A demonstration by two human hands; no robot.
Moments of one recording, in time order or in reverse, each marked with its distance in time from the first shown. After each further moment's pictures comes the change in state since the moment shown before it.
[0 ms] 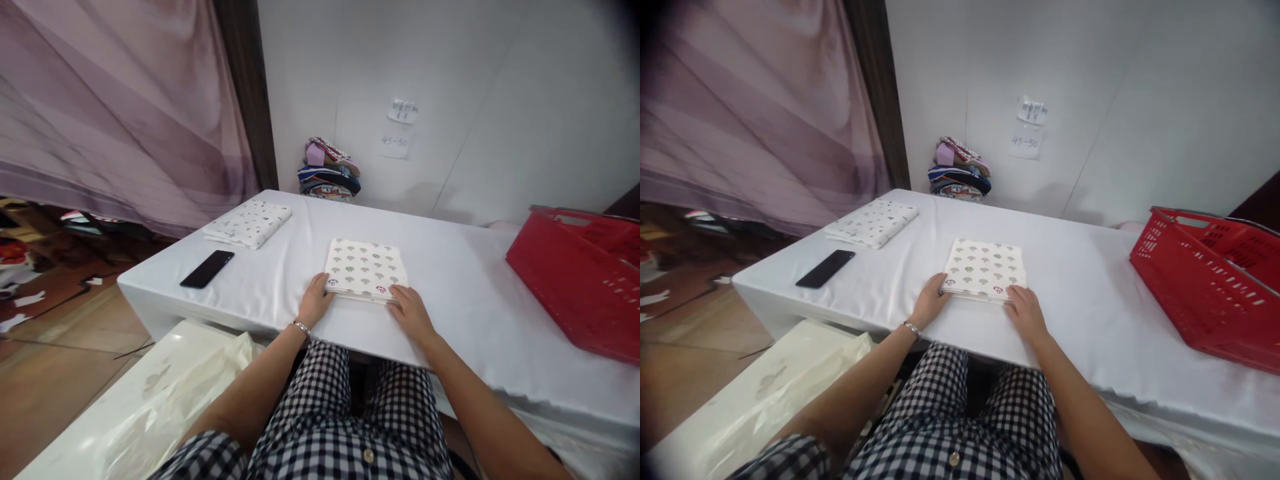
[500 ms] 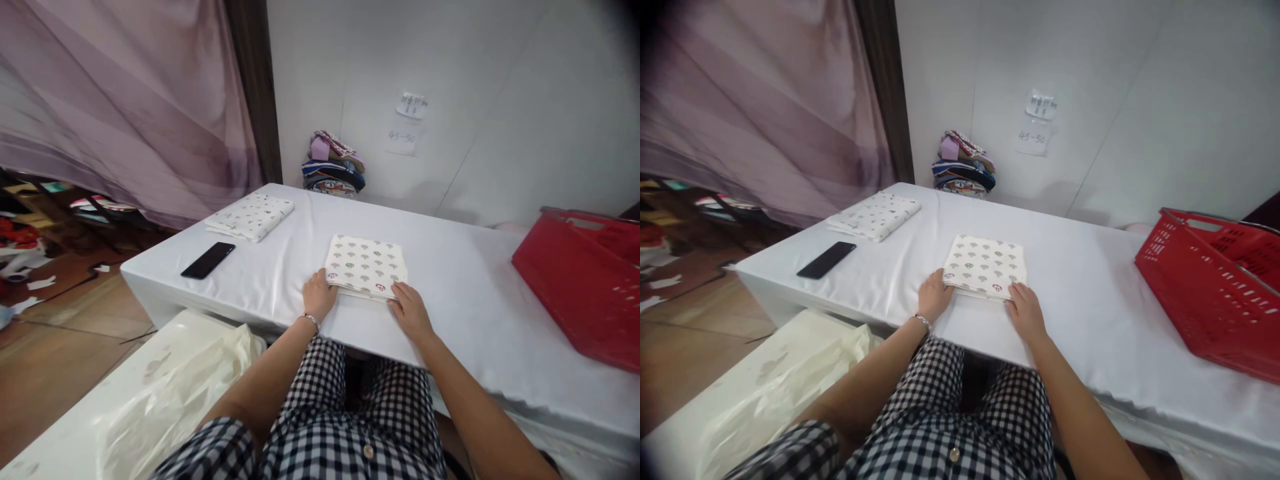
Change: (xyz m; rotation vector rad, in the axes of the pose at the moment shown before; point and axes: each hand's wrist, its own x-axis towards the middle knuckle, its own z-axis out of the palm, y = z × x) left_hand 0.002 0.033 0.010 0.386 0.026 -0.204; right_hand -0.006 0.011 0.011 0.012 0.069 -0.012
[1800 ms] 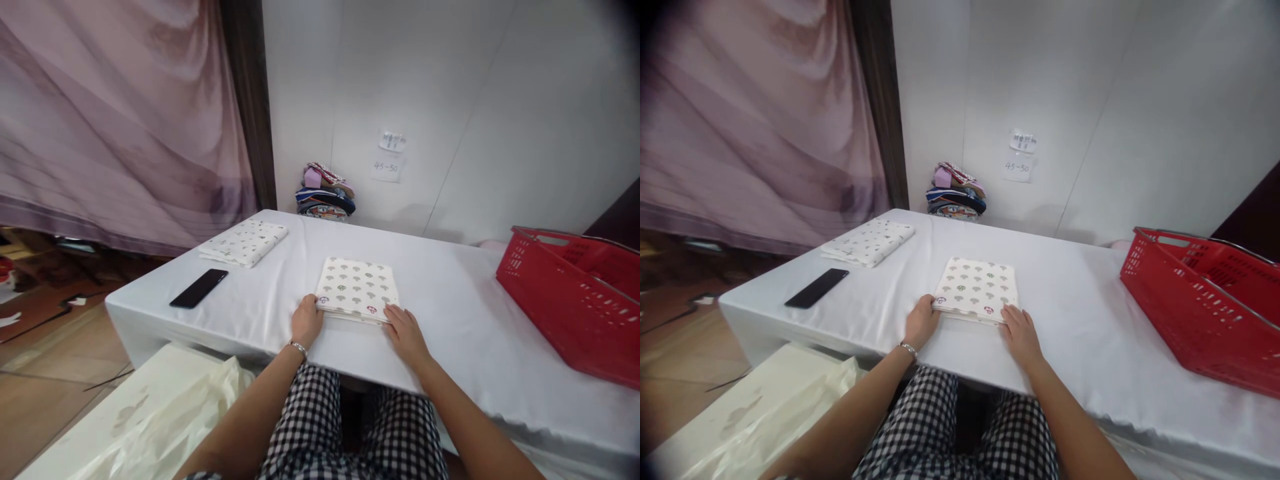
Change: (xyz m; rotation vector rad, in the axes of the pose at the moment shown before) left_hand 0.000 -0.016 -0.010 -0.073 -0.036 0.005; right_hand -0.003 -0.005 -0.006 -0.070 -0.064 0.003
